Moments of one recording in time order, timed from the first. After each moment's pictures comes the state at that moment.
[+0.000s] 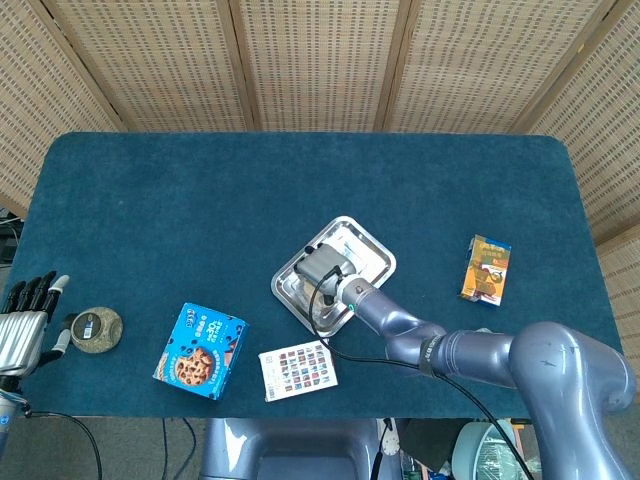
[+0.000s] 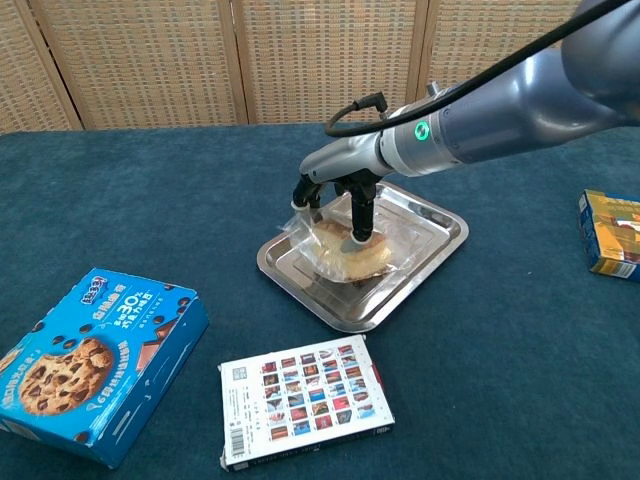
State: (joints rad) left arm -0.17 -1.15 -0.03 -1.58 1.33 1.31 0.21; right arm 1.41 -1.50 0.03 -1.40 -0.54 0.54 -0.55
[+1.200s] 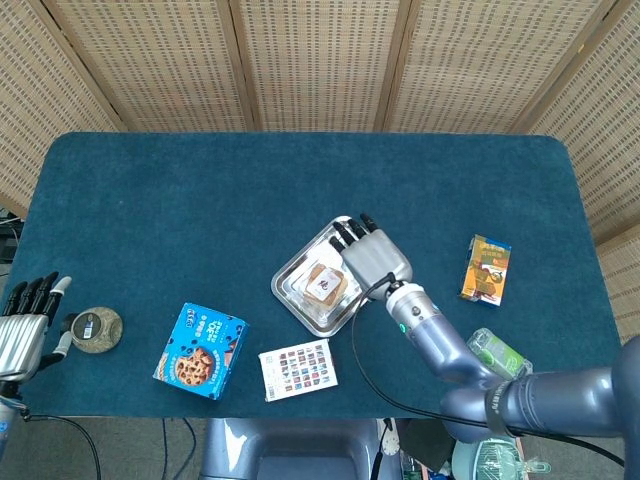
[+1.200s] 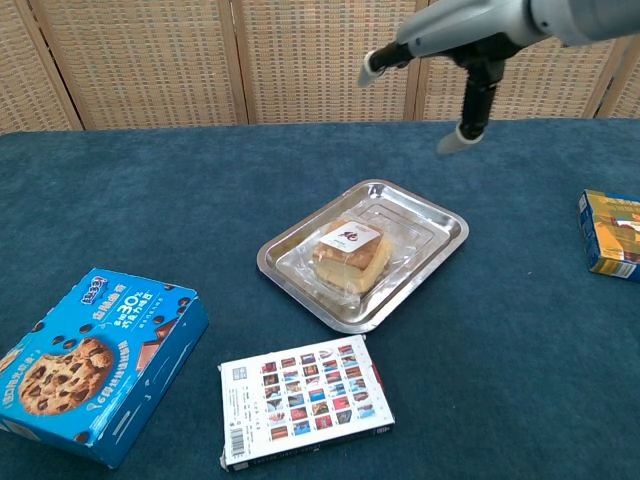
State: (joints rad) left arm -0.16 -1.14 -0.02 -1.60 1.39 1.36 0.21; right arm 1.45 -1.08 -0.12 -2.08 -0.42 1.12 -0.70
